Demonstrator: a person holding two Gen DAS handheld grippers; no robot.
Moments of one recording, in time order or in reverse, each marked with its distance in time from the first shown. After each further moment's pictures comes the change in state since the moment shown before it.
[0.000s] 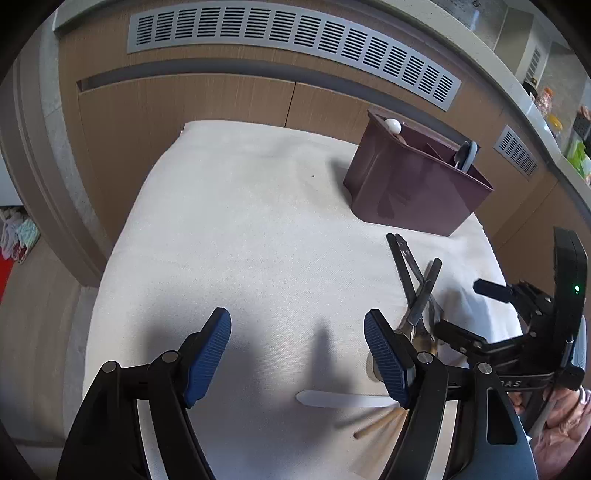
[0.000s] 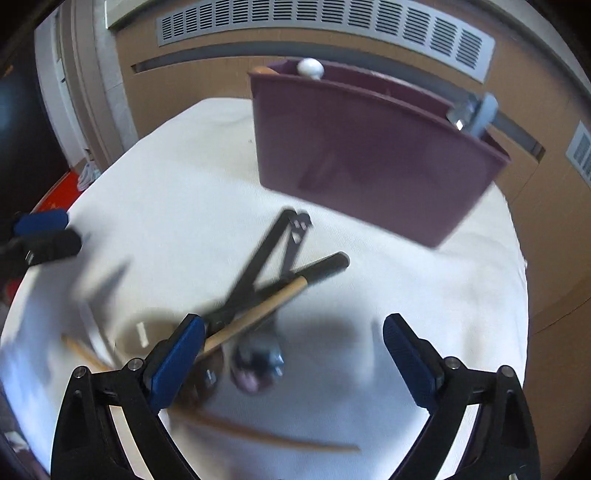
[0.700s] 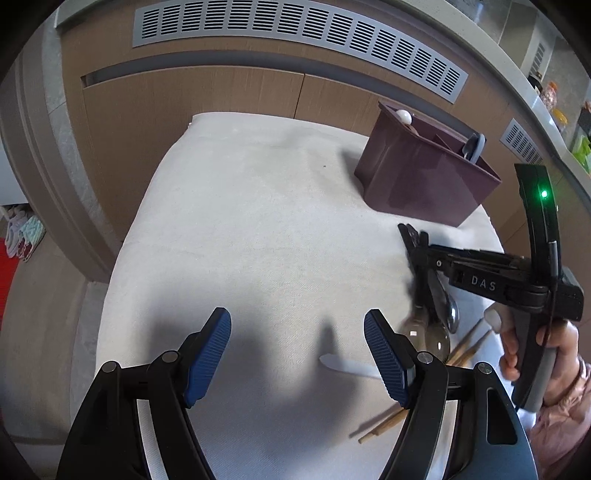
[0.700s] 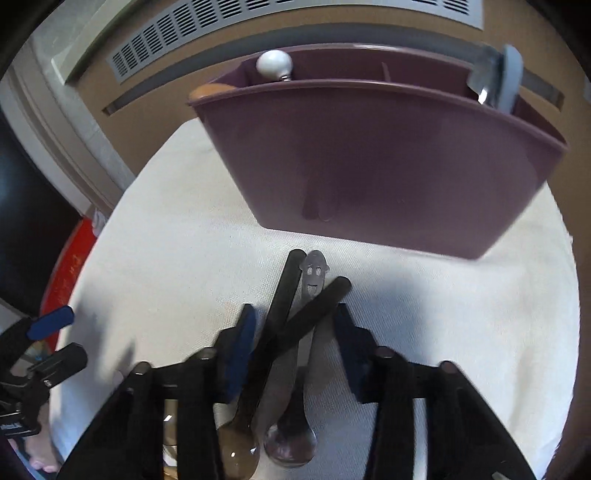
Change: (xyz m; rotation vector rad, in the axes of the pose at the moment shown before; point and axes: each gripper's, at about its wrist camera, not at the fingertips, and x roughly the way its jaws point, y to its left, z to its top) left arm -0.002 0.006 -0.006 0.019 0.034 0.031; right arm 0.033 -0.004 0.048 0.170 0.032 0.121
